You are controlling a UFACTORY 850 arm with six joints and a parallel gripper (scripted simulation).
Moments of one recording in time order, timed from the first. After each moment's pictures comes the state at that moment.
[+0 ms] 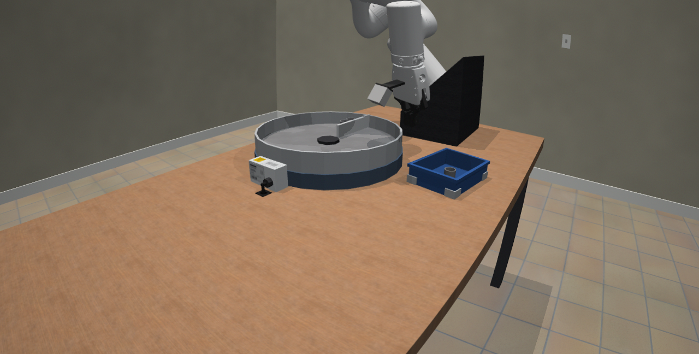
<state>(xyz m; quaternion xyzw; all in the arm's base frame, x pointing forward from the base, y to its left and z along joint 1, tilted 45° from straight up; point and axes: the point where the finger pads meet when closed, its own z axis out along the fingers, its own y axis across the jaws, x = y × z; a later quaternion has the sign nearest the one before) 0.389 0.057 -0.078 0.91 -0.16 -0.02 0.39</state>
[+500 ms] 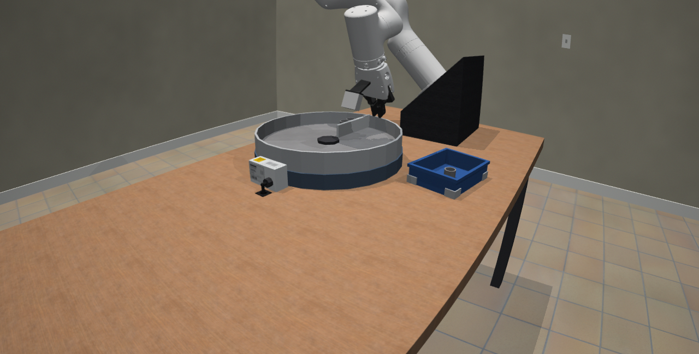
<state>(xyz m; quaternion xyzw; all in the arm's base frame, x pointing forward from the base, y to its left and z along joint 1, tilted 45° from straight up) 0.368 -0.029 0.008 0.89 -0.07 -0.18 0.41</state>
